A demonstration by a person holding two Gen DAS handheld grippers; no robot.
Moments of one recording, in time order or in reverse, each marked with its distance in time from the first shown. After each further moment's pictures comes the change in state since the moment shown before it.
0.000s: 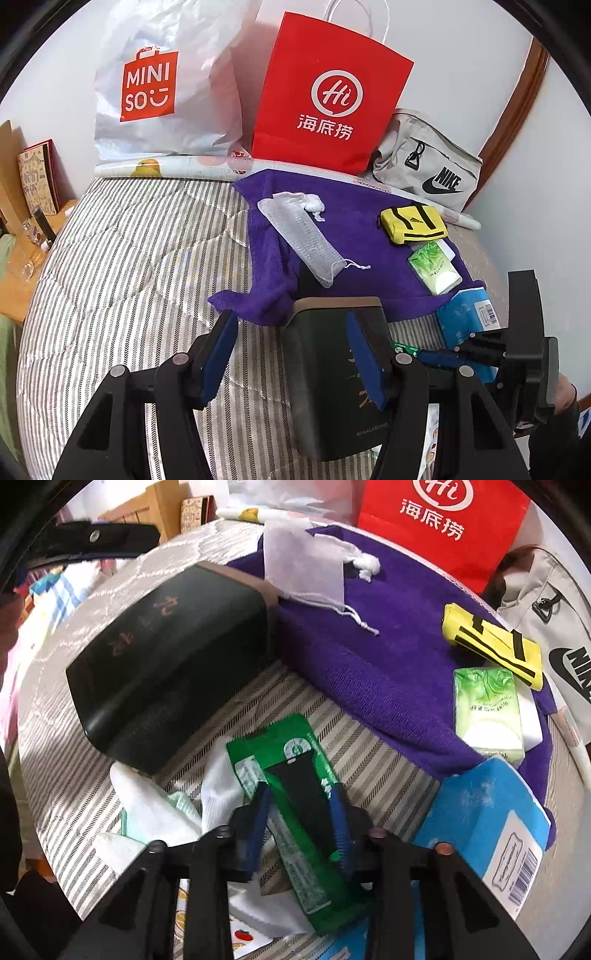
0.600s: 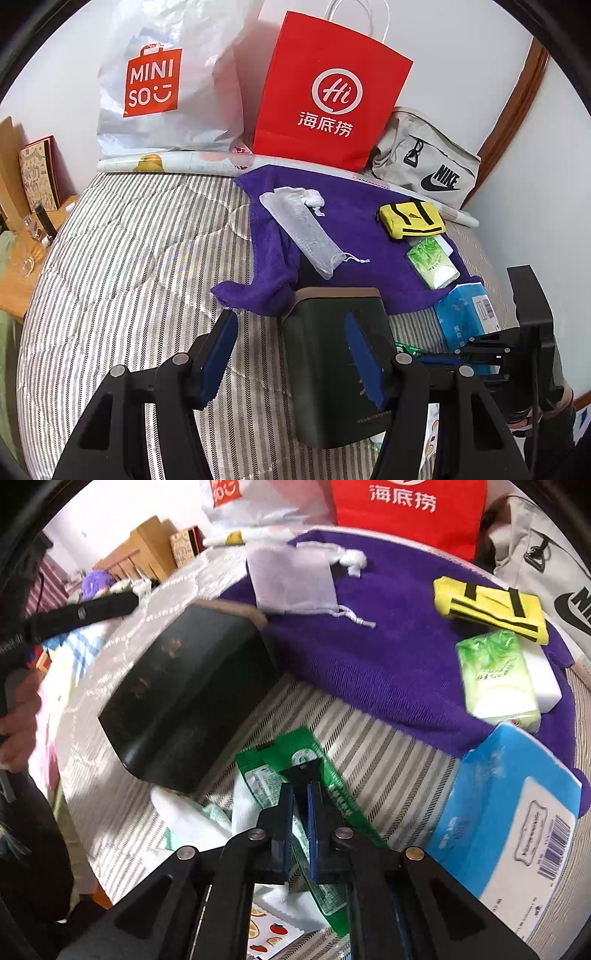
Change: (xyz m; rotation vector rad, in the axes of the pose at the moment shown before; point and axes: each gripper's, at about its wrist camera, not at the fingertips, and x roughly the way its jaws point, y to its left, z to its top) left arm -0.005 0.002 -0.006 -0.002 0.010 -0.003; right arm -0.006 -0.004 0.000 0.142 -0.002 0.132
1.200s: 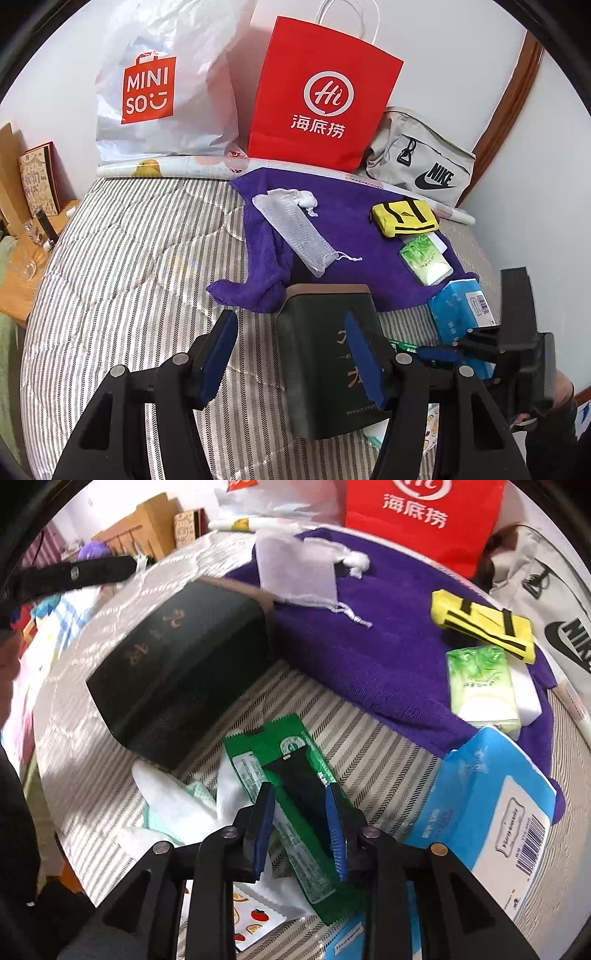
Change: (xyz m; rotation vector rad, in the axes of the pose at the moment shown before) left arm -0.010 -0.008 -0.002 0.015 -0.008 0.000; right arm 0.004 0.017 -0.008 -0.111 0.029 -0.121
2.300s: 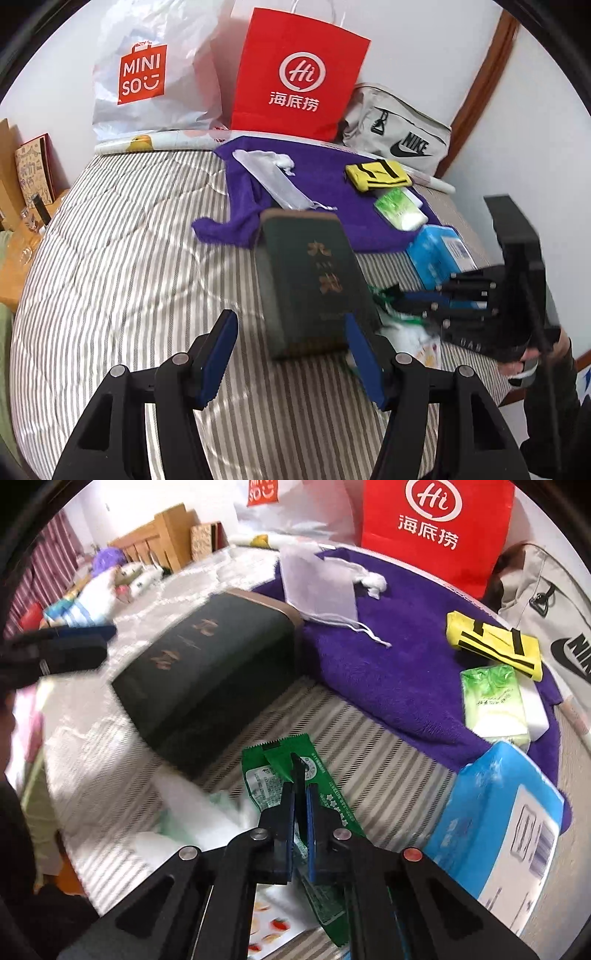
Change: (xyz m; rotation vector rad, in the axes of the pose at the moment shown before) left arm -0.026 -0.015 -0.065 0.047 0.027 -0.041; right arm -0.026 -0.011 -0.015 0.018 -0.122 0.079
